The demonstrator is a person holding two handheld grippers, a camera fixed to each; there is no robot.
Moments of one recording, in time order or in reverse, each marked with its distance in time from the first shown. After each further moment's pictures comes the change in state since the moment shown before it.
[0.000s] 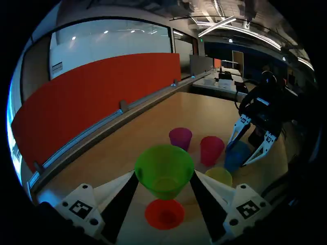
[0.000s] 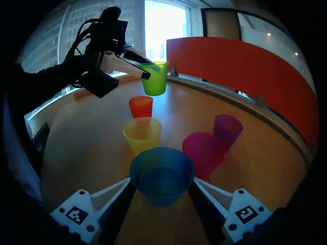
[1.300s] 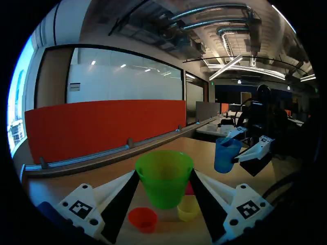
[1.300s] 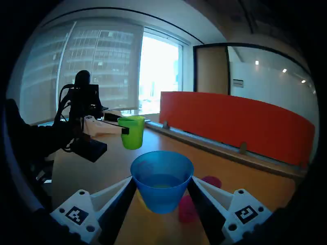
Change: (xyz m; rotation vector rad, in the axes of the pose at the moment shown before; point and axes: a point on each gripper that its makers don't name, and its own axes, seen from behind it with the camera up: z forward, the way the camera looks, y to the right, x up) left arm 0.052 0.042 -0.093 0.076 0.388 -0.113; right arm 0.145 -0.027 -0.070 -0.101 0.343 -0.024
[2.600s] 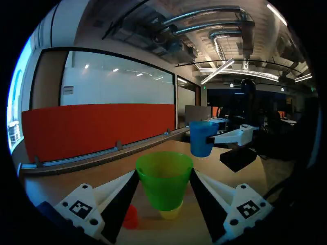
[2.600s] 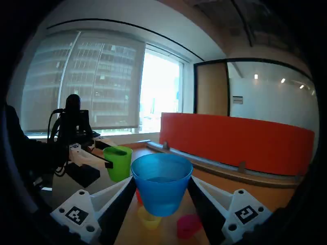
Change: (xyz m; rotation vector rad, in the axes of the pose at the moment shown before) left arm -0.007 0.051 -0.019 -0.065 0.031 0.009; right arm 0.055 -0.002 0.004 -0.002 0.157 -0.018
